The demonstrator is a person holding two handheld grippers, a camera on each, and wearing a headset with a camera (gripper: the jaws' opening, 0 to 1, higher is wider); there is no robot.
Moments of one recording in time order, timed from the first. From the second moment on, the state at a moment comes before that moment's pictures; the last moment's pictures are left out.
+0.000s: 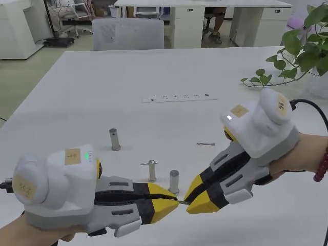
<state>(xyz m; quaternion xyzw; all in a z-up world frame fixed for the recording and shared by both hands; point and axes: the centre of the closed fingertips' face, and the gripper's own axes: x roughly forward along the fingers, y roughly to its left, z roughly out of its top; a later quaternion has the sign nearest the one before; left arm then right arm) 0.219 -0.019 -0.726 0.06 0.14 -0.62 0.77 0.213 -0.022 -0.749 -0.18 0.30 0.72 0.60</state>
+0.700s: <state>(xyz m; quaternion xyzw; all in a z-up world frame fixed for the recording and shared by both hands) 0.221 -0.017 -0.726 0.06 0.13 -0.61 0.78 0.214 -0.022 -0.748 -0.22 0.27 0.73 0.59</state>
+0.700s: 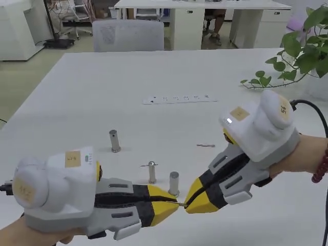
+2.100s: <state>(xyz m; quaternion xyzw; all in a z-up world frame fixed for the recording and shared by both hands) 0.283 -0.004 -0.763 0.08 0.14 -0.48 0.86 0.273 -0.058 -0.770 -0.30 0.32 0.62 0.65</state>
